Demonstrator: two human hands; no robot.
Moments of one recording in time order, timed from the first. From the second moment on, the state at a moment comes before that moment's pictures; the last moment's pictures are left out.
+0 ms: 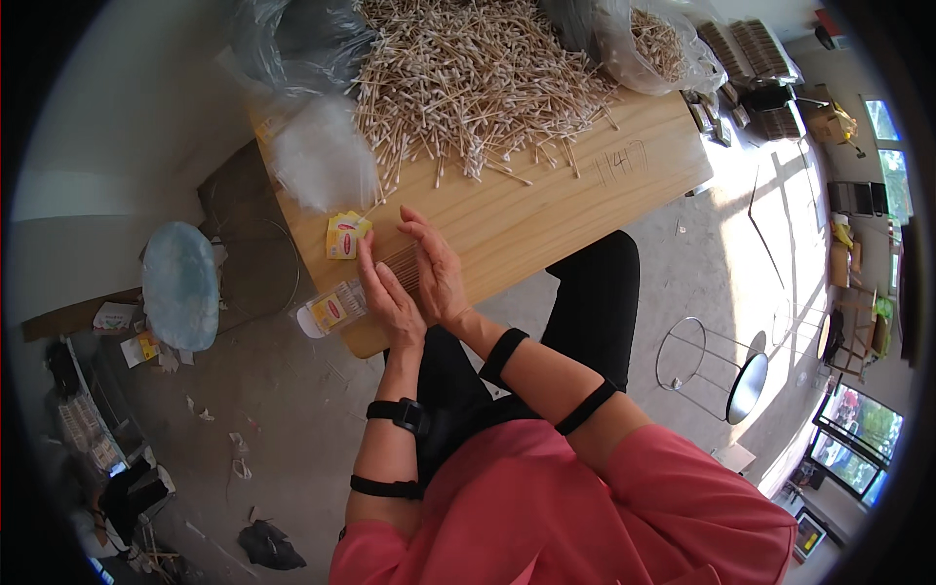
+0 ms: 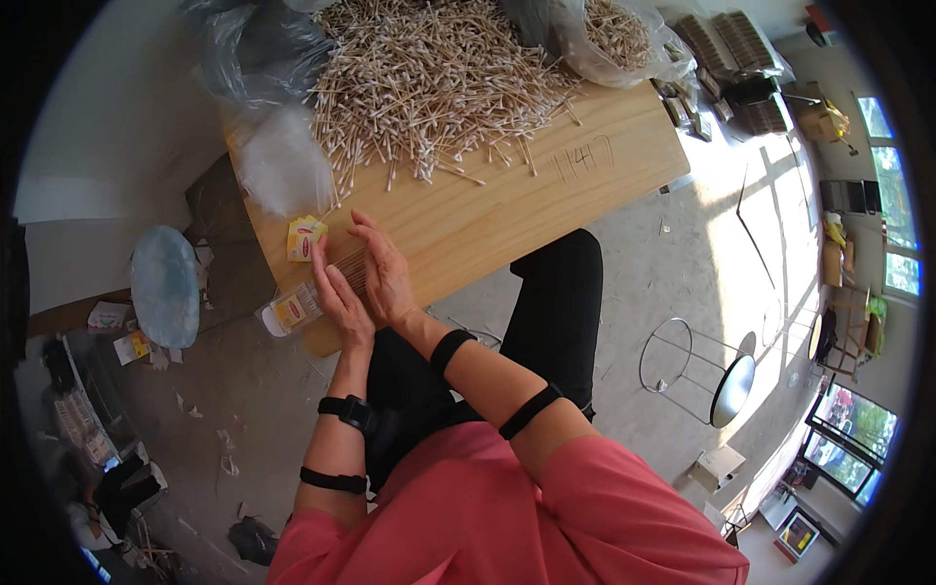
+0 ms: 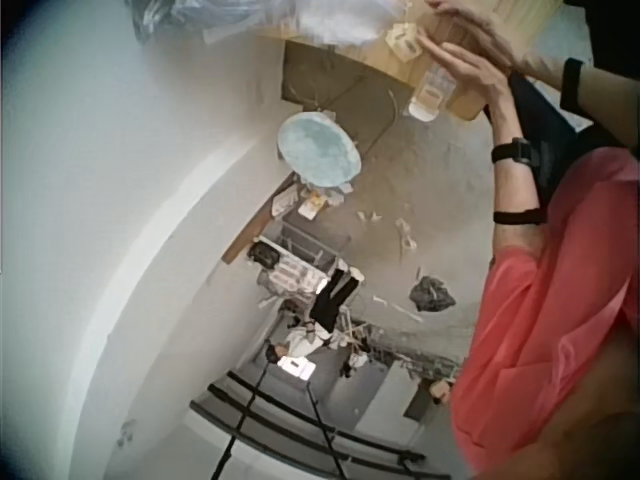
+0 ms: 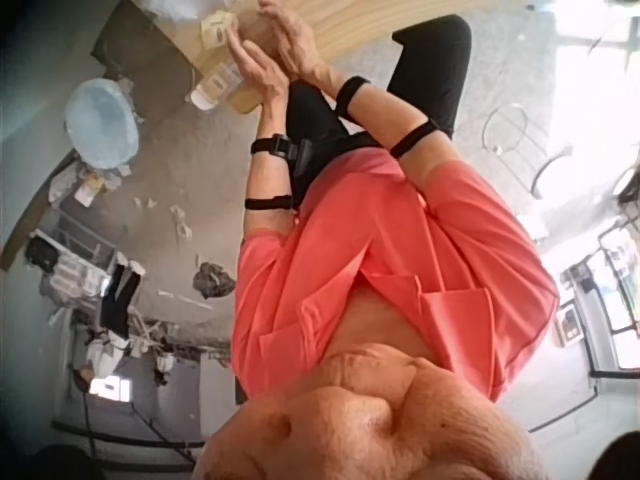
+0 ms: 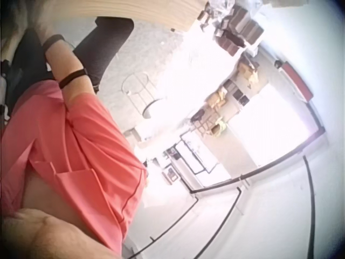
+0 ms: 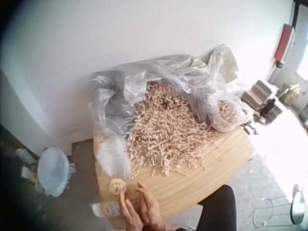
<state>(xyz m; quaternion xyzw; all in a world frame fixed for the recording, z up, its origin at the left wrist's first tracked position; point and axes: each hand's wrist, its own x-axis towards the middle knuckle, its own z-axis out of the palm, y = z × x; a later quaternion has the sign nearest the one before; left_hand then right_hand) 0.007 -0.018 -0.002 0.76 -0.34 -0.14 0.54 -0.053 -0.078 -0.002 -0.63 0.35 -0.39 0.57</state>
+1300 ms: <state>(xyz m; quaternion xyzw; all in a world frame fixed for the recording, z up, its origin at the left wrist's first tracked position) 0.019 0.043 0.033 0.81 -0.56 -0.16 0.12 -0.088 -0.076 -0.006 -0.97 0.22 -0.05 0.13</state>
